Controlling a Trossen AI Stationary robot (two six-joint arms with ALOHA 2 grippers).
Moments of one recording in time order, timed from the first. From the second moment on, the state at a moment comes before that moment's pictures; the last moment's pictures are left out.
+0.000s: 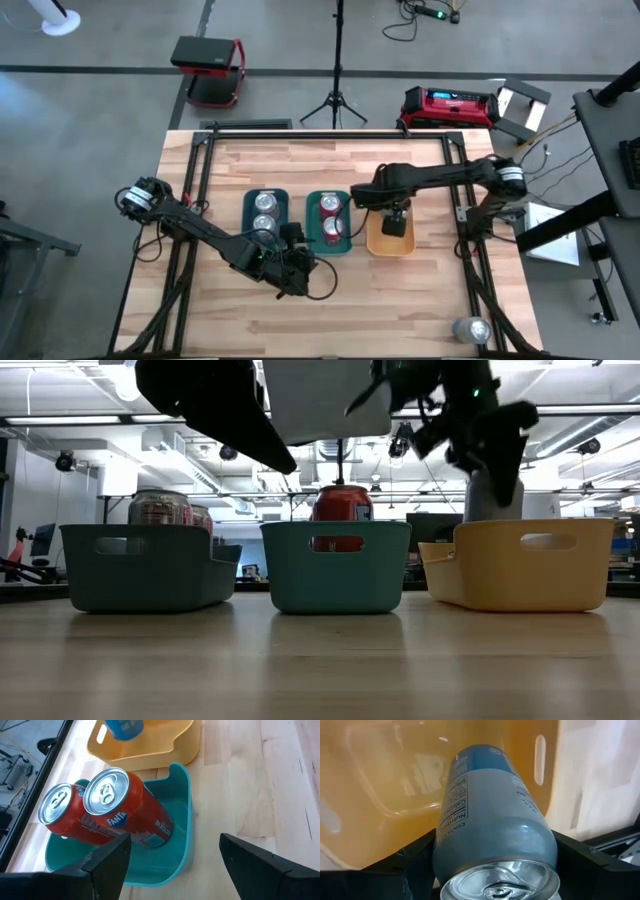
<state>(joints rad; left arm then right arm) -0.46 1.71 1.18 -0.40 -0.66 -0.23 -0.05 1.75 1.42 -1.49 0.12 0.19</state>
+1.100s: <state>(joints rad) -0.47 1.71 1.18 -0.43 -0.66 -0.27 -0.12 1.86 1.47 -1.46 0.10 0.11</state>
